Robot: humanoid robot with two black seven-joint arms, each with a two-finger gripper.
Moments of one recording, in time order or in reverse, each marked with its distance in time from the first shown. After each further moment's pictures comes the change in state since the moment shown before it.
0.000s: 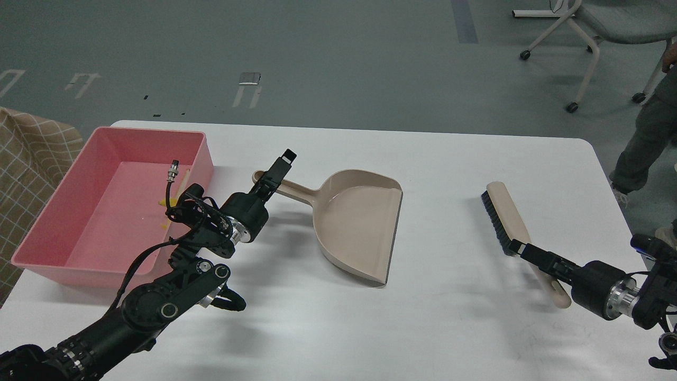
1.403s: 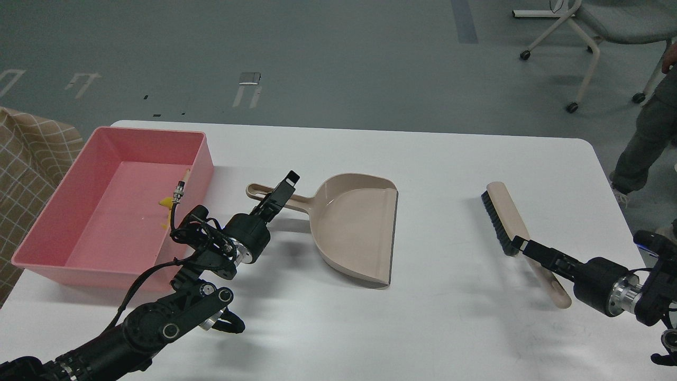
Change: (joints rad) left arm 0.042 0.011 0.095 -0.013 -0.002 0.086 -0.008; right arm 0.011 -0.006 0.003 -0.007 -0.003 0.000 -0.003
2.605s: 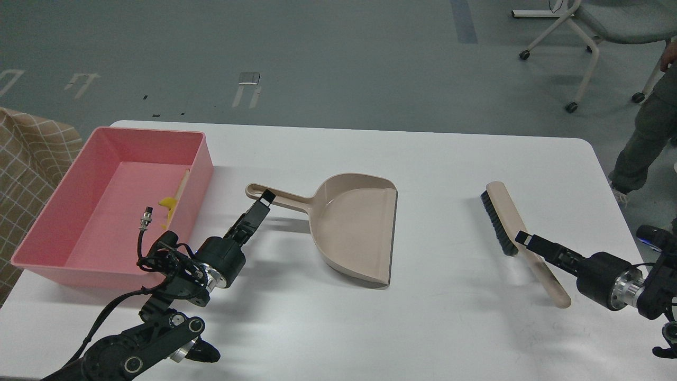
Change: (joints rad) left arm 0.175 0.154 -0.020 -0.216 -0.011 0.056 -0.008; right arm 0.045 -0.002 -0.003 -0.044 -0.003 0.000 0.000
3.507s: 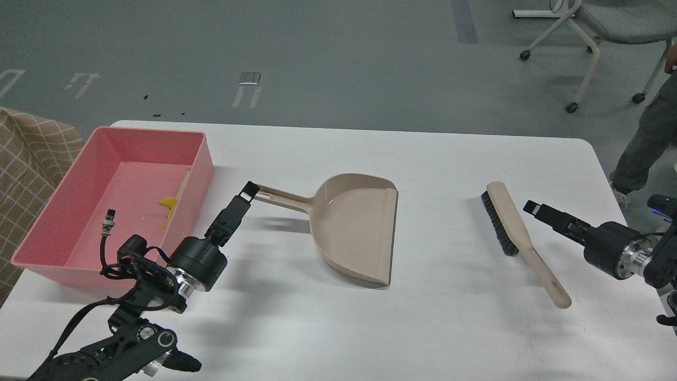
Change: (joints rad) left arm 0.089 0.127 -0.061 -0.238 -0.011 0.030 -0.026; right arm 0.133 -0.008 0.004 -0.066 0.006 0.000 0.006
